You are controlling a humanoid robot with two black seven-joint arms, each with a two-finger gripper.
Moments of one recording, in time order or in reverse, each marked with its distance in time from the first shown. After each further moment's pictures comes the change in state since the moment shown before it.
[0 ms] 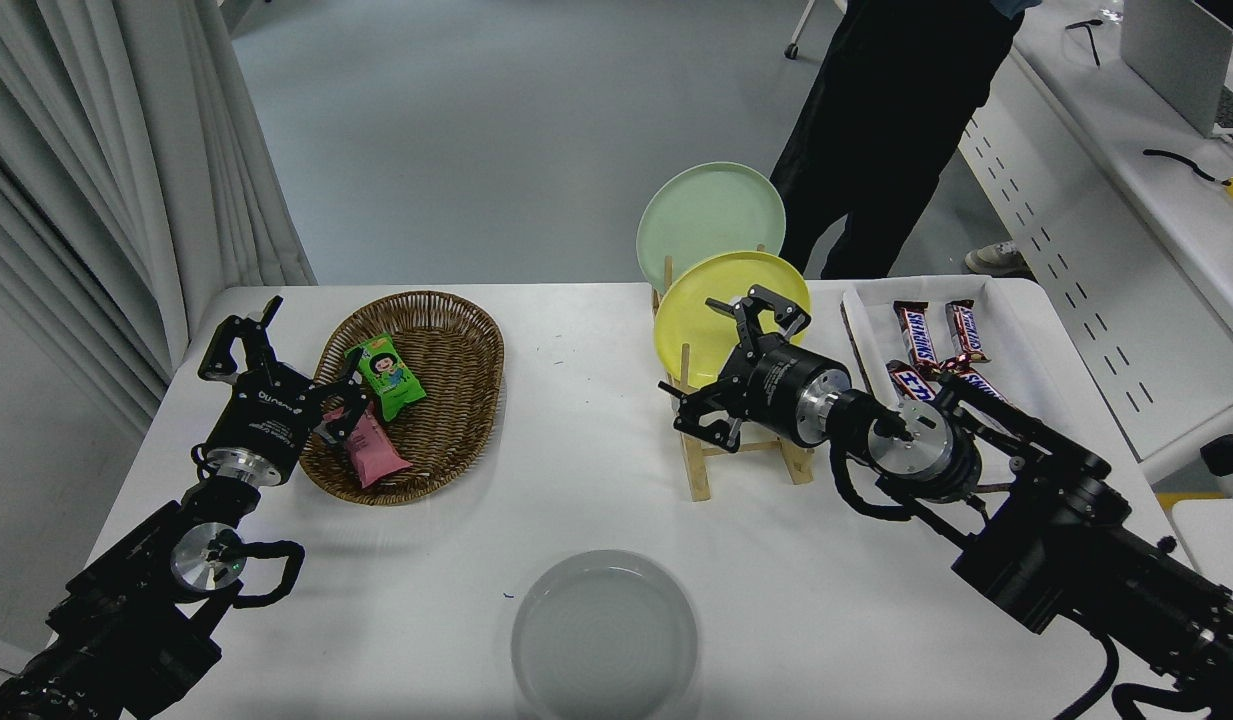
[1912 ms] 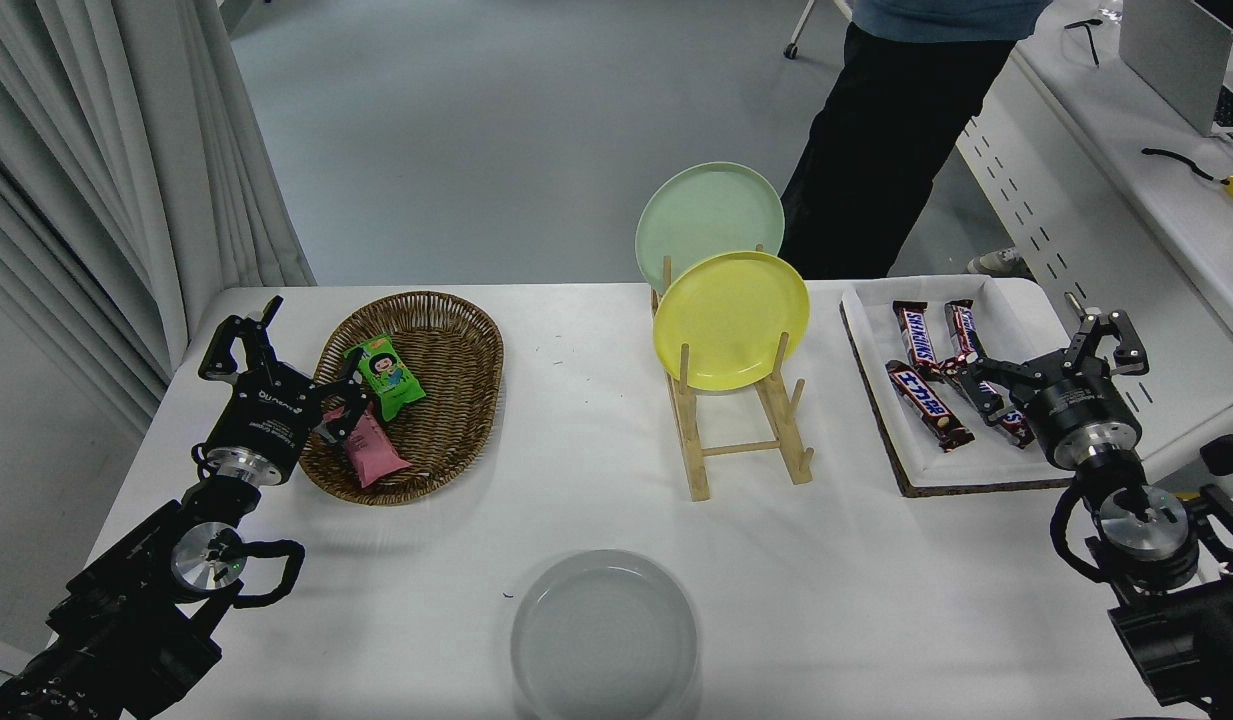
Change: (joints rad) left arm 0.000 0.000 0.000 0.000 0.000 0.000 0.000; right arm -0.238 -0.012 0.507 -0.382 -0.144 0.395 0.214
